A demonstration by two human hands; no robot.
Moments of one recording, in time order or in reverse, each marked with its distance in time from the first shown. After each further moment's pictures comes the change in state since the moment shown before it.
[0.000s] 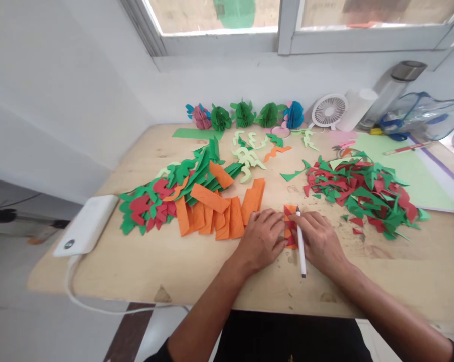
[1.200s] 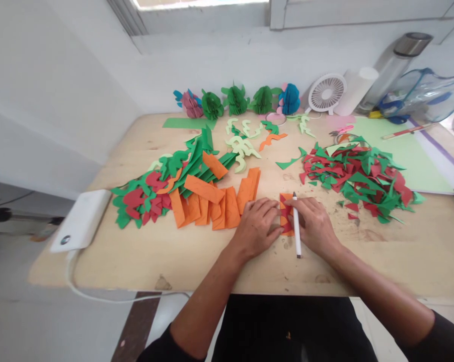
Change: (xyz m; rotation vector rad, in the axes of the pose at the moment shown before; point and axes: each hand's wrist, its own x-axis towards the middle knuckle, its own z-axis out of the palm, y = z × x) left_hand -0.001 -0.005 0.008 -0.062 0.016 -0.055; right_hand 0.004 0.003 0.003 0.118 0.035 0.117
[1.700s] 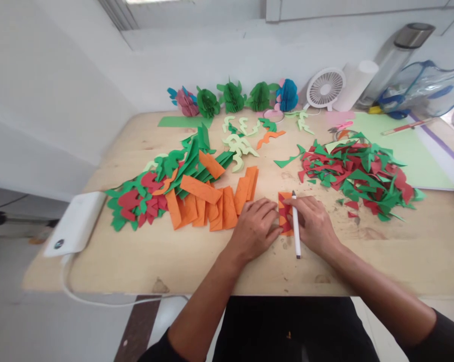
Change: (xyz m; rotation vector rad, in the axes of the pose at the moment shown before) left_hand -0.002 0.000 0.000 0.087 0.022 0.059; right_hand 0.001 -0.002 -0.001 0.023 0.005 0.020
